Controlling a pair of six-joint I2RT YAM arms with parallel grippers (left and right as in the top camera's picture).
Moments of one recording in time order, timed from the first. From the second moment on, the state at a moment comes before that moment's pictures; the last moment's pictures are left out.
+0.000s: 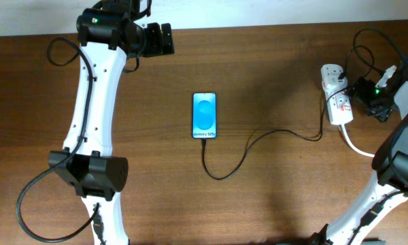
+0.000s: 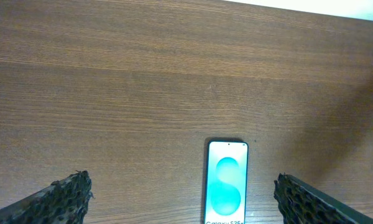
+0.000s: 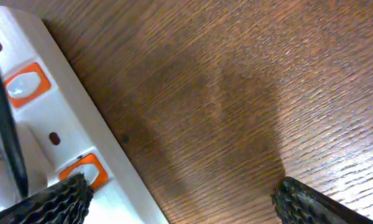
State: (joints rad) left arm -0.20 2.16 2.48 -1.33 0.07 -0.26; right arm -0.55 2.22 1.65 -0.67 -0.24 0.16
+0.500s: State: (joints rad) left arm -0.20 2.16 2.48 -1.33 0.07 -0.26; right arm -0.55 2.21 1.61 -0.60 -0.28 0.15
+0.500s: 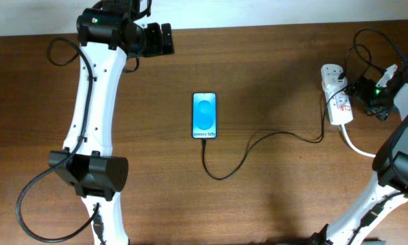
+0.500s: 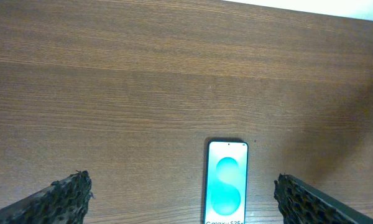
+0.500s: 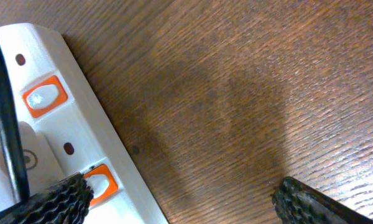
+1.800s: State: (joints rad) left arm -0.20 2.16 2.48 -1.33 0.07 -0.26; right arm -0.51 2.19 1.59 -0.60 -0.14 0.34
